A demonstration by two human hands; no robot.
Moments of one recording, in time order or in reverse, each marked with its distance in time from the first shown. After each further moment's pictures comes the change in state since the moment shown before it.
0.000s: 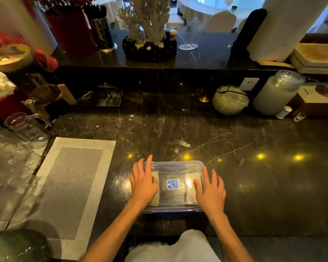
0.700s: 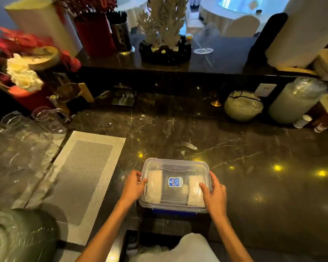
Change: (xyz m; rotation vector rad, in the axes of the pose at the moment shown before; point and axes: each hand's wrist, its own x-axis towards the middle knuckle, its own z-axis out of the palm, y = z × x) left_hand -0.021 -0.022 -0.027 -0.487 -0.105 -0.393; right_hand 0.000 0.006 -0.017 0.641 -0.052 0.089
